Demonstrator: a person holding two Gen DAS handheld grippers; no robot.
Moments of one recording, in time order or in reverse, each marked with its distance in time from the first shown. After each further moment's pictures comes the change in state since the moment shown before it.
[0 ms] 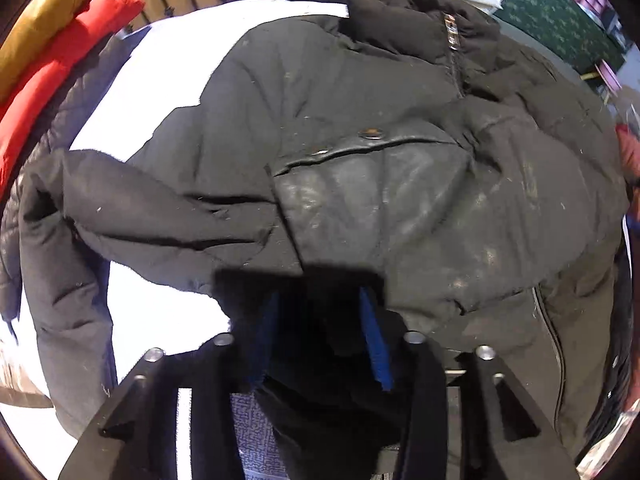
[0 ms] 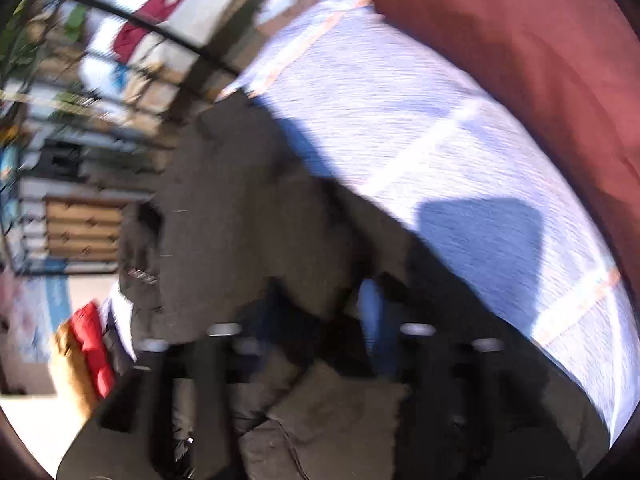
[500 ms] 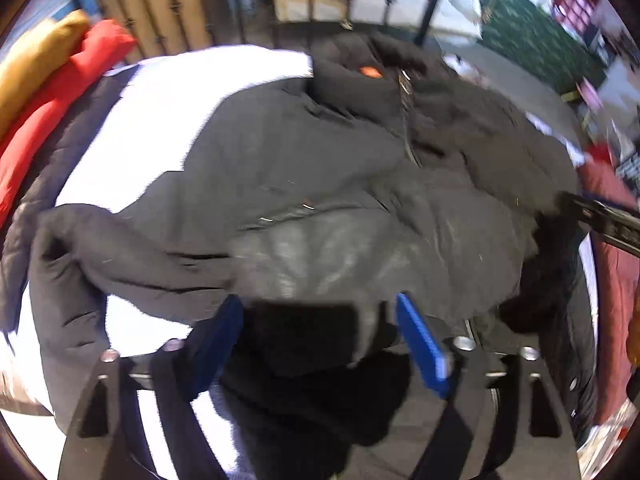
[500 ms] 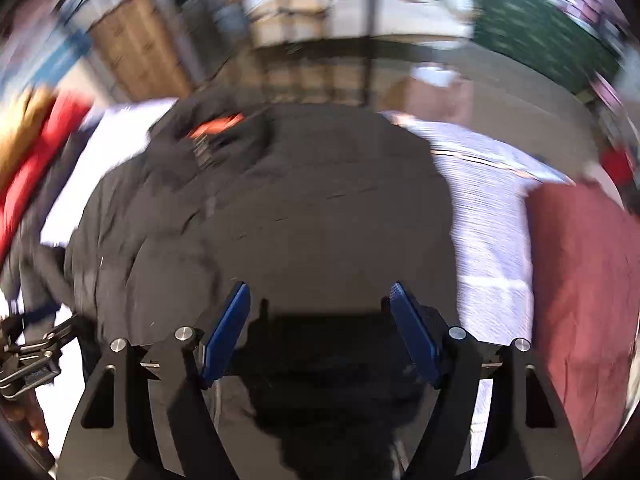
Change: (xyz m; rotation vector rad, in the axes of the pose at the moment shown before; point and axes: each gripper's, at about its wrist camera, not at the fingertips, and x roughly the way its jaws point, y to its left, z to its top) left arm -0.041 -0.027 0.023 0.025 -0.089 -0.068; right arm 0.001 0.137 -0.078 -0.915 -0.072 -0.158
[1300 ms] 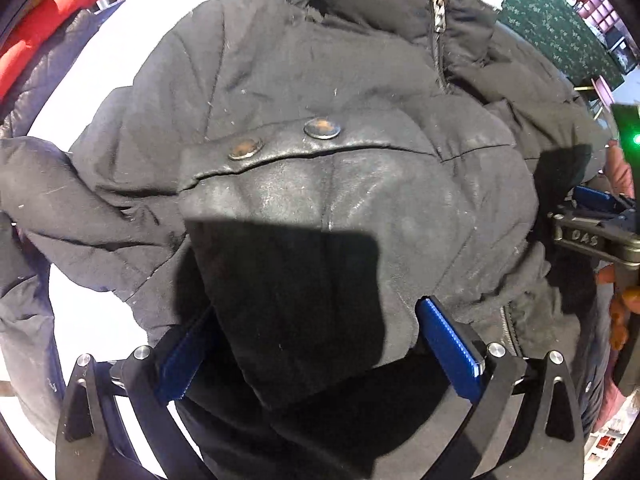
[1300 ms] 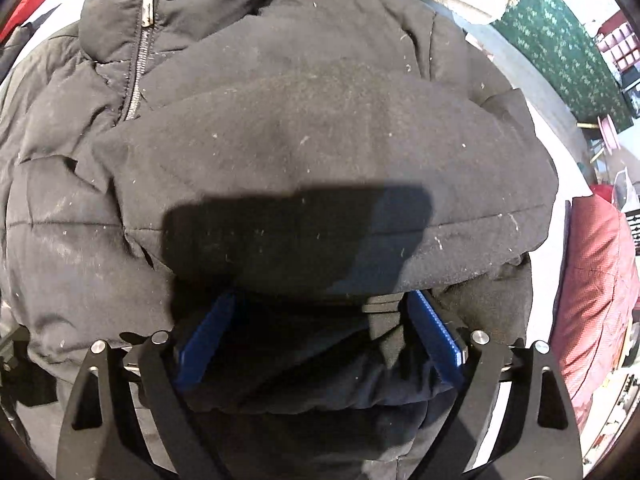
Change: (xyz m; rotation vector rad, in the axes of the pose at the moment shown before) left arm 0.052 0.009 -0.026 -0.073 0.125 -0.031; right arm 0.121 0.014 0.006 -0.150 0.196 -0.198
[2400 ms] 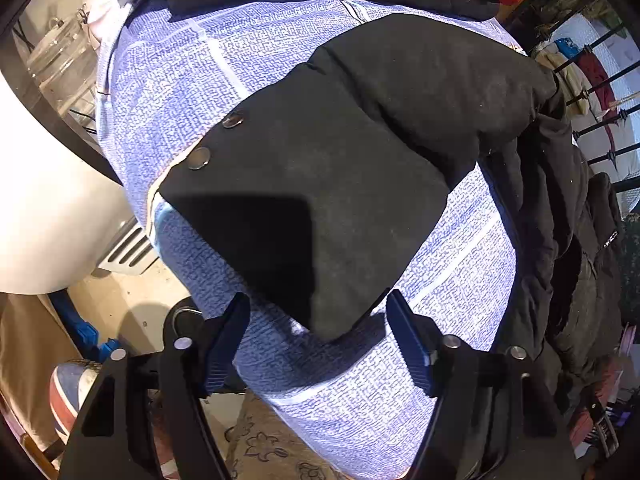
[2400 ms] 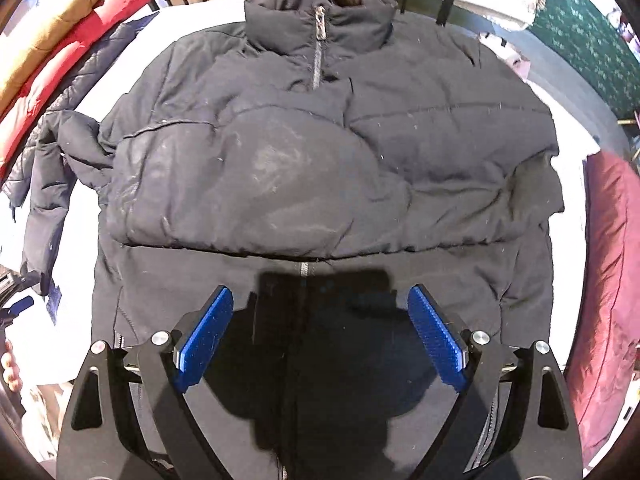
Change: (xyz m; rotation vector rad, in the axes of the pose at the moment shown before) left arm -0.087 0.251 -0.174 -0.800 -0.030 0.056; right arm -0.113 0.064 -0.098 -0.009 -0.049 0.226
